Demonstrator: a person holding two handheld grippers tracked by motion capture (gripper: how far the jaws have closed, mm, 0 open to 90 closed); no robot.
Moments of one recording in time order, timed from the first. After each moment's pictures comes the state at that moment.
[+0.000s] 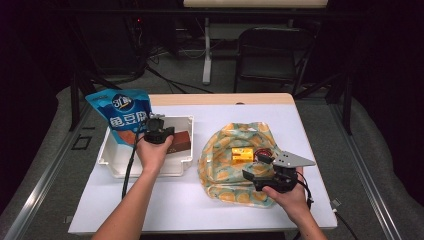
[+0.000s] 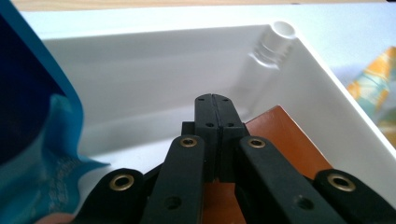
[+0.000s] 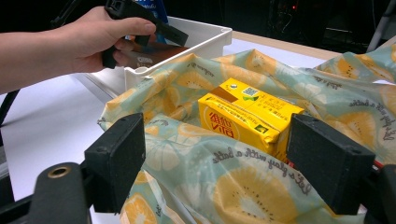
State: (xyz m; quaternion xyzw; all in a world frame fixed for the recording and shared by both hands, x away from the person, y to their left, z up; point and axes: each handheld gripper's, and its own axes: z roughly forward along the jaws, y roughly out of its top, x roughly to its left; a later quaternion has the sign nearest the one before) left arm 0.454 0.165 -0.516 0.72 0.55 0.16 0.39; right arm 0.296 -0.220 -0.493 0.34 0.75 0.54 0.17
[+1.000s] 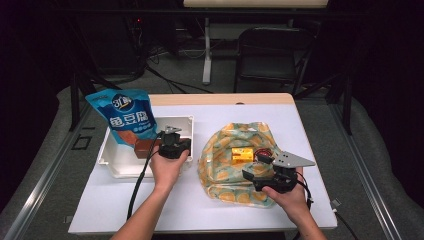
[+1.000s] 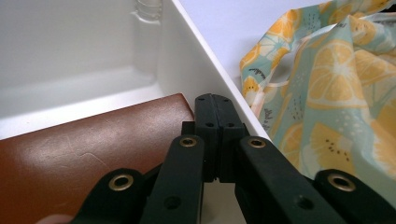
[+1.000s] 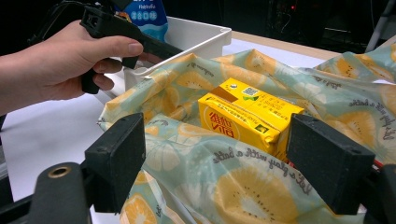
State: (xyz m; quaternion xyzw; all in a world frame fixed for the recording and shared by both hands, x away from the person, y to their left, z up) left arm 0.406 0.116 -0.518 0.74 0.51 0.15 0.41; right arm 0.295 -0.219 -0.493 0.35 0.75 0.54 0.17
